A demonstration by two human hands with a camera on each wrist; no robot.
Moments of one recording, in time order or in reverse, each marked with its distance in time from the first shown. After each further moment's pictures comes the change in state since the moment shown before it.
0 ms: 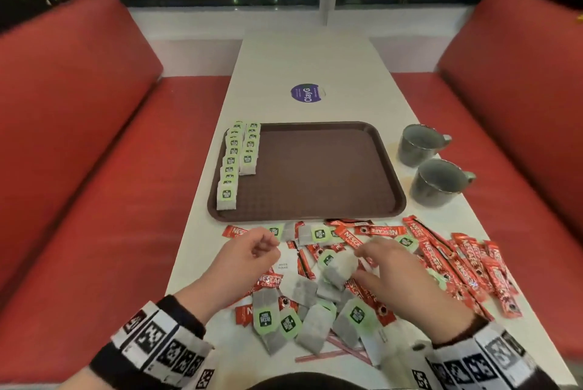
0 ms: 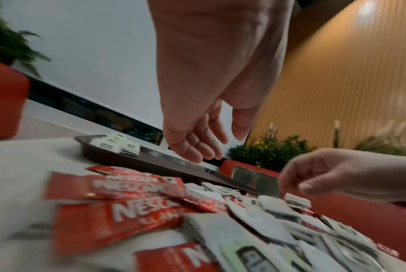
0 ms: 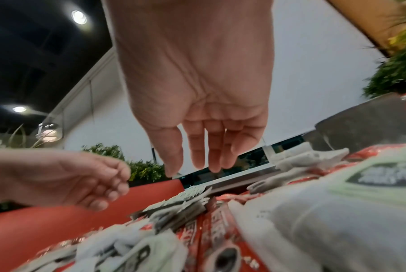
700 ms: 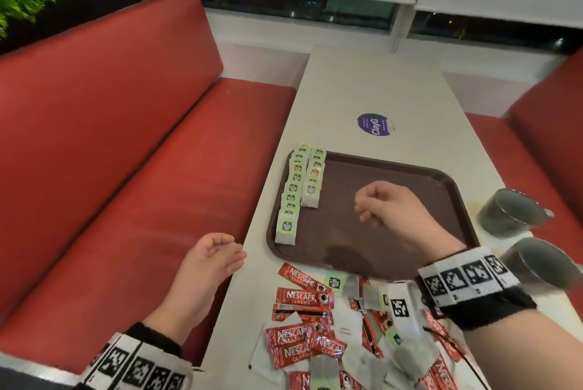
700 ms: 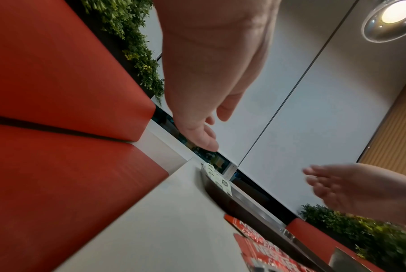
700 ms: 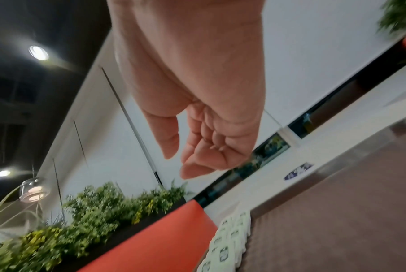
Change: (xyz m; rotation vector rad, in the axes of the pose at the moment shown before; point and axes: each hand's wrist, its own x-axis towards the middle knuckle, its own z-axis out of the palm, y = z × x) left_hand 0.027 -0.085 -0.102 -0.849 0.427 -0.258; right_hand 0.181 -0.107 -0.042 0.713 0.043 0.016
